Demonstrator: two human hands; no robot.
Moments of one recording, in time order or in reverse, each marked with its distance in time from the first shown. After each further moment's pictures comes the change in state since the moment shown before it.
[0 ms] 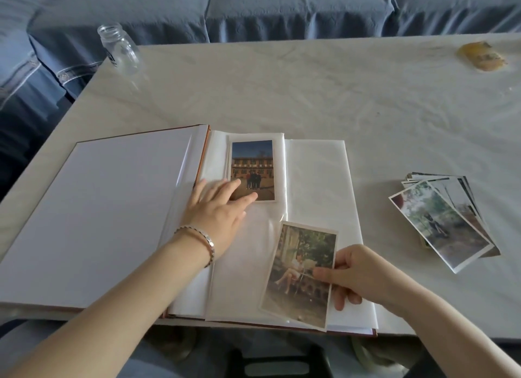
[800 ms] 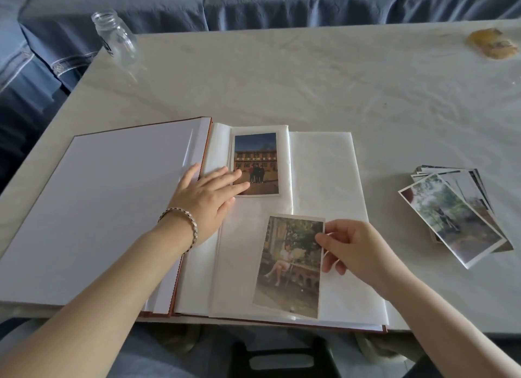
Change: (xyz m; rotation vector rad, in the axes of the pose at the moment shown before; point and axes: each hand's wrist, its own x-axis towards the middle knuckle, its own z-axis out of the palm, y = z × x) left_hand 0.007 -0.047 0.019 -0.068 0.093 0.117; right_hand 0.016 -0.013 0.011 0.066 0.292 -0.191
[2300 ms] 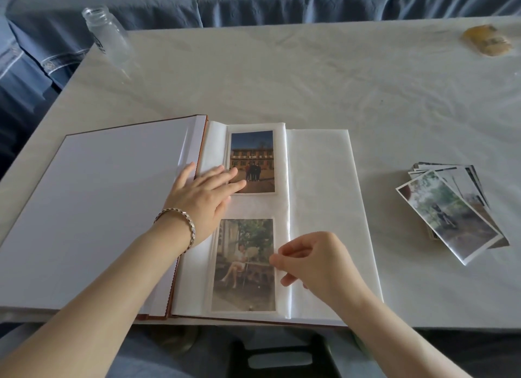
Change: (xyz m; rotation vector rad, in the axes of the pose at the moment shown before) left_hand 0.000 0.000 0.002 0.071 0.033 0.017; right_hand -0.012 -0.009 0.047 0.021 0.030 0.018
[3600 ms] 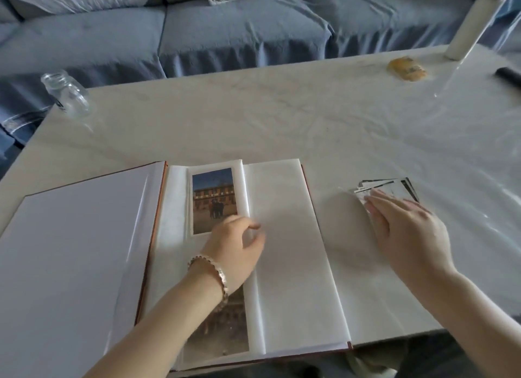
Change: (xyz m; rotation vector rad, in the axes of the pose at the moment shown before) left_hand 0.027 0.114 -0.040 -0.683 -0.076 -0.290; right_hand 0.006 0.042 -0.141 -0.789 0.970 -0.631
